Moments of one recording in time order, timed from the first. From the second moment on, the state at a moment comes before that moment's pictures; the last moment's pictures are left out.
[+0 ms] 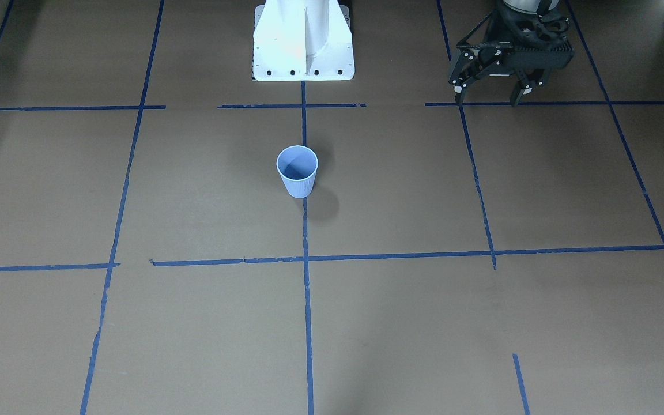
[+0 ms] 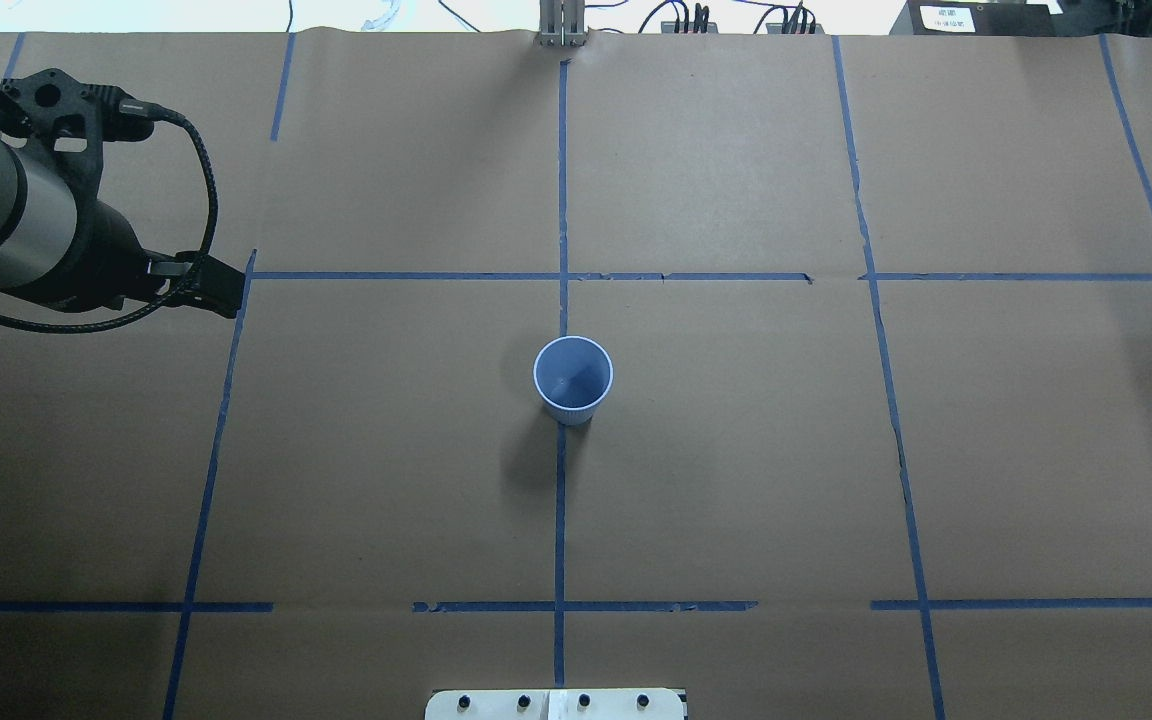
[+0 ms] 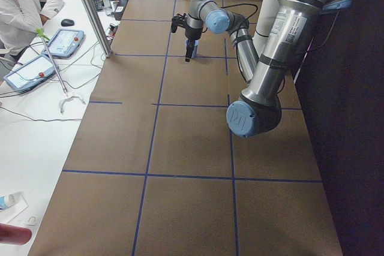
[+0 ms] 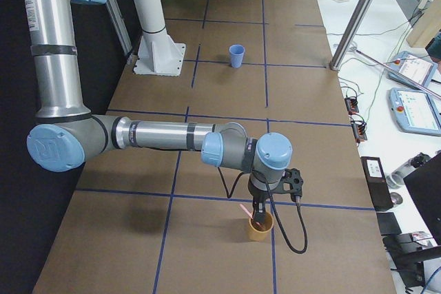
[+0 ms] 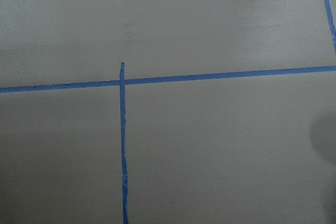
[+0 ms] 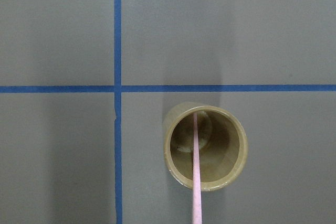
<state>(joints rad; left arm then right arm) -0.80 -1.94 -2.29 -1.23 -1.93 -0.94 1.66 -1.49 1.50 -1.69 2.29 -0.07</state>
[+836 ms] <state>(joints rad) -0.80 -1.93 -2.29 -1.23 -1.93 -0.95 1.58 -1.49 1.41 -1.69 2.31 -0.05</state>
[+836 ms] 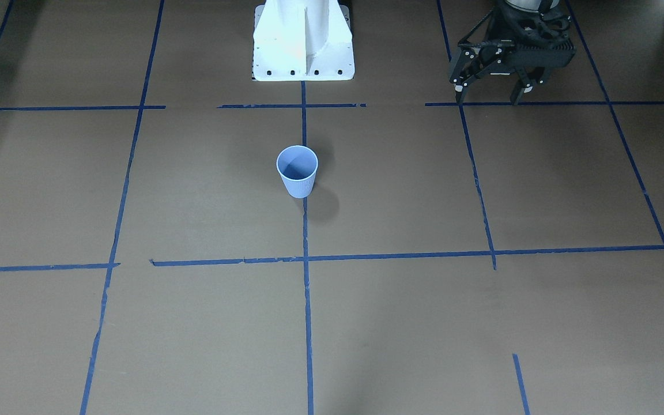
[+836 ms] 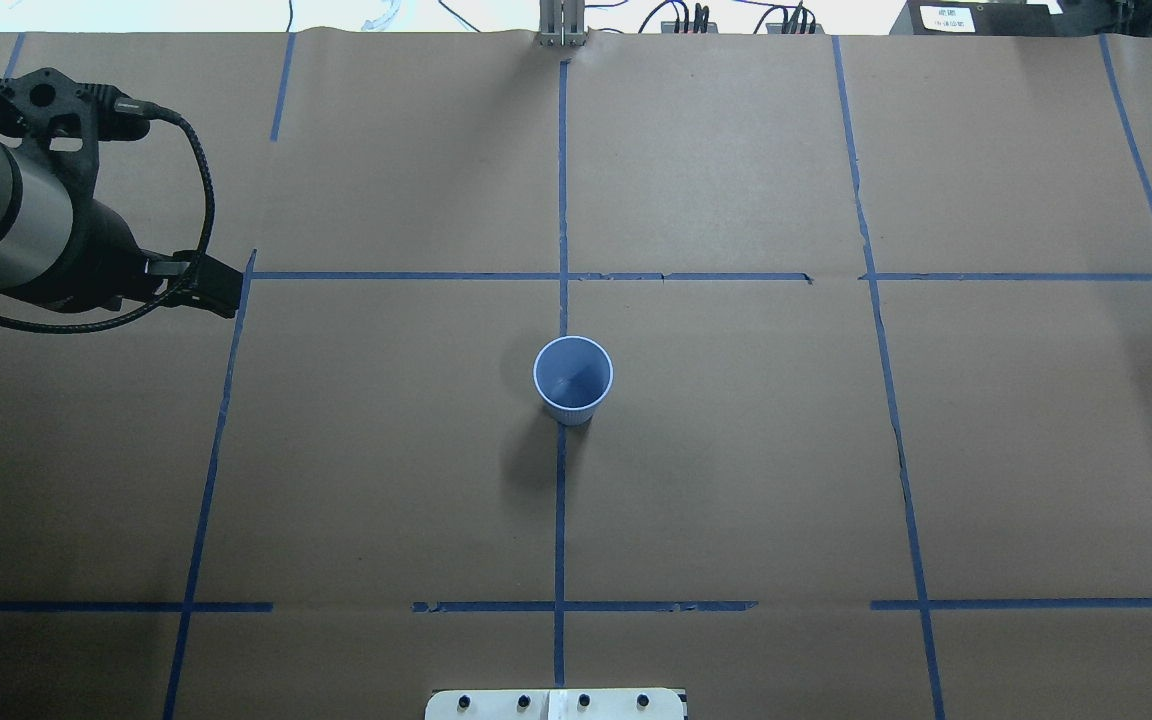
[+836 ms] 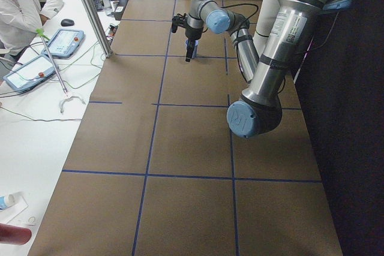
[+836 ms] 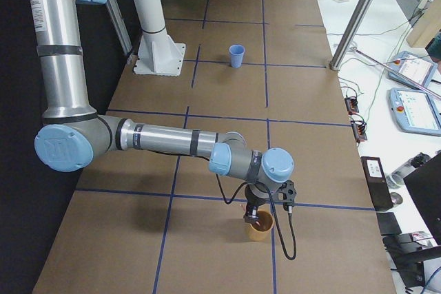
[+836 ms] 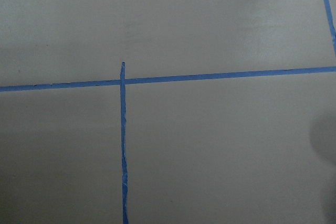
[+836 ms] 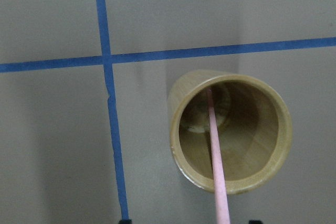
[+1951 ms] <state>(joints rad) -0.79 -1.94 -2.29 -1.23 -1.93 -0.99 1.64 -1.48 1.47 -1.69 2.30 -0.06</state>
